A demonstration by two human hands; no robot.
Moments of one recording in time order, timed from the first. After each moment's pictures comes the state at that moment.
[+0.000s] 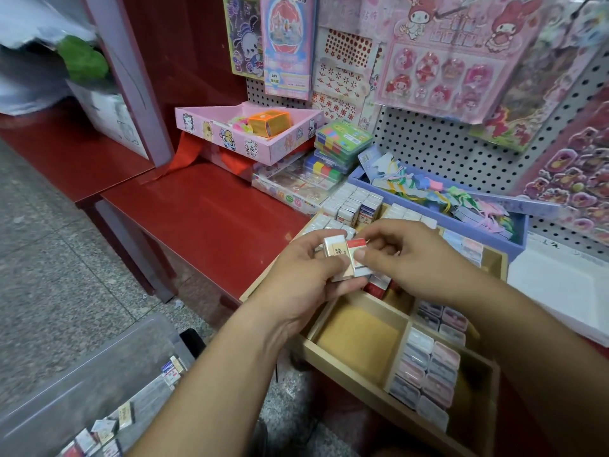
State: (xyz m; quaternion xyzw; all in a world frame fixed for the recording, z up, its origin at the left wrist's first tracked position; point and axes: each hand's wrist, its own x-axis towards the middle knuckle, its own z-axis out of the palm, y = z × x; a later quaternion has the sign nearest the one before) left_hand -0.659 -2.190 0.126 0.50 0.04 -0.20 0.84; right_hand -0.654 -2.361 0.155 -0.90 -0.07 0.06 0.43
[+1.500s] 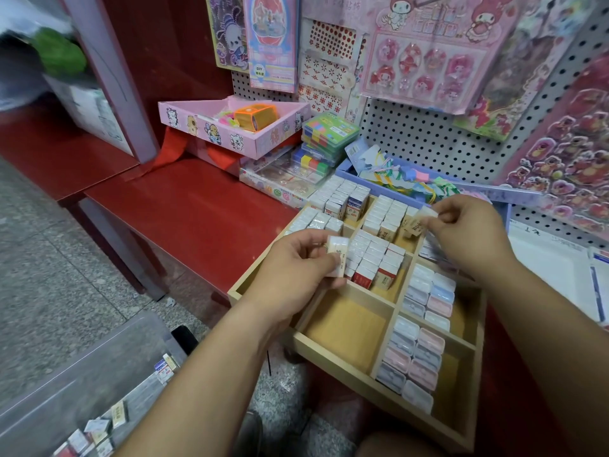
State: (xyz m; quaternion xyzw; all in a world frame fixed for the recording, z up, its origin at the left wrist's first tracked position) left_hand -0.660 -2.190 0.111 0.63 -0.01 -0.15 0.76; right_hand -0.632 -2.447 0.128 -0.91 0.16 -0.17 0.34
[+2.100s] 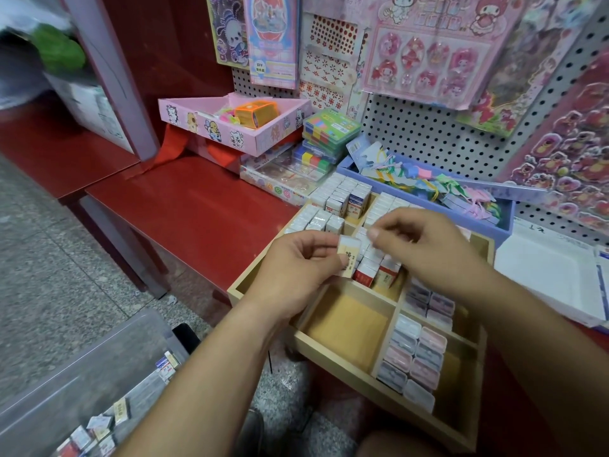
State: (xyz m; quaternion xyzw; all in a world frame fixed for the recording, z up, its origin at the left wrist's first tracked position) left_hand -0.660 -2.192 0.110 0.65 -0.03 -0.14 0.75; right_hand -0.667 -2.385 0.148 -0.89 -0.02 -0.03 0.46
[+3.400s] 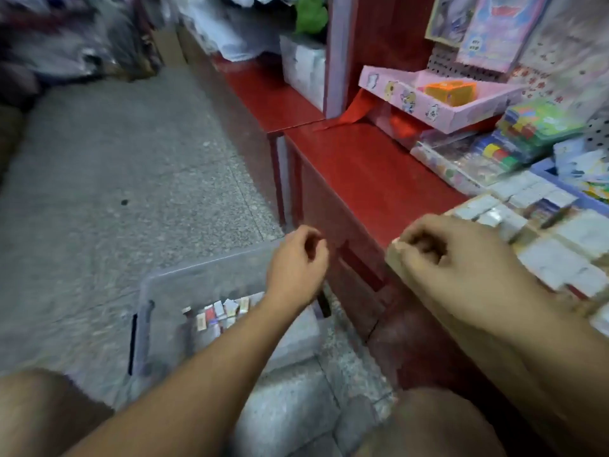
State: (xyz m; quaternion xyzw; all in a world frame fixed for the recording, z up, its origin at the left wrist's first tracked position) left_hand -0.739 -2.030 0.038 0.87 0.17 0.15 0.44; right_hand -0.722 -2.240 0.165 -0.92 -0.22 0.04 0.31
